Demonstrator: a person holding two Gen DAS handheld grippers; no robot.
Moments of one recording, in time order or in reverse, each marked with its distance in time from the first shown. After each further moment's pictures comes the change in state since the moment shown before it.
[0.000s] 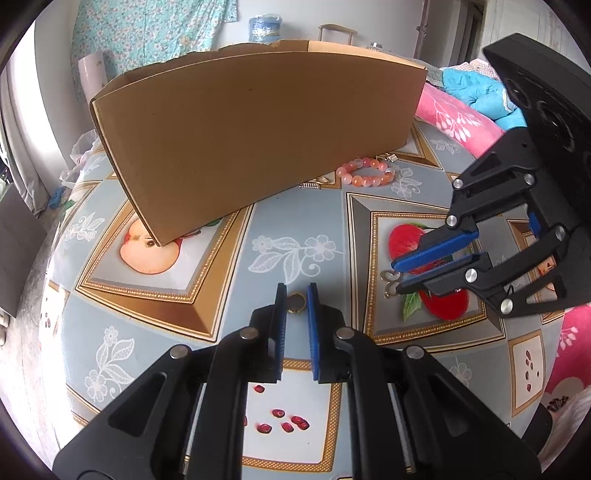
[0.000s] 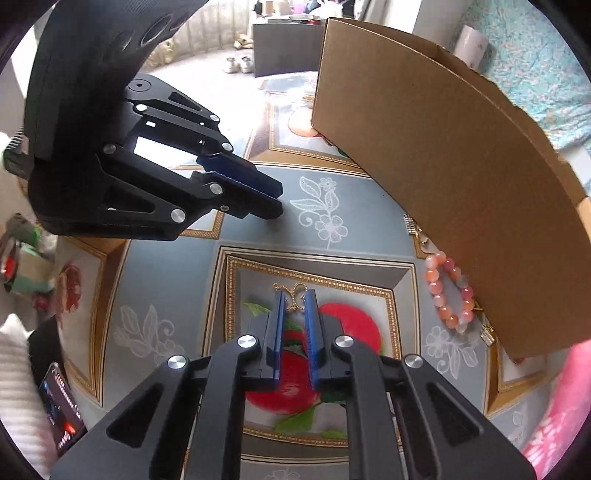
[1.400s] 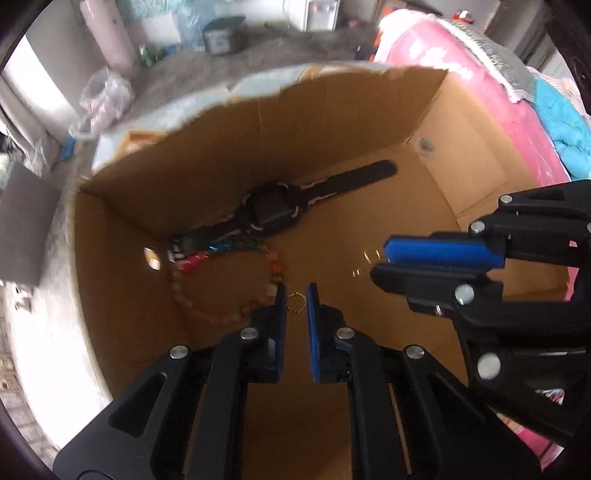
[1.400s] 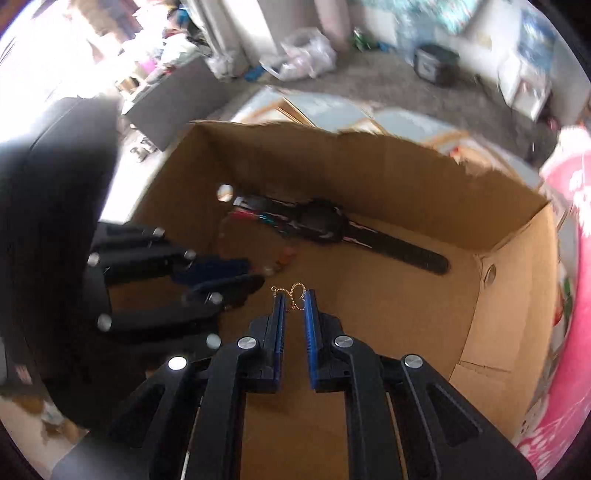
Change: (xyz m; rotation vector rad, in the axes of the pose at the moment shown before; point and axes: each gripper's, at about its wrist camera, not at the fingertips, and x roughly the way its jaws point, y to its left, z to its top) left arm 0.095 0.083 0.230 -0.164 0.405 0.082; right arm 0.004 -0.231 0.123 0.634 0.071 0.120
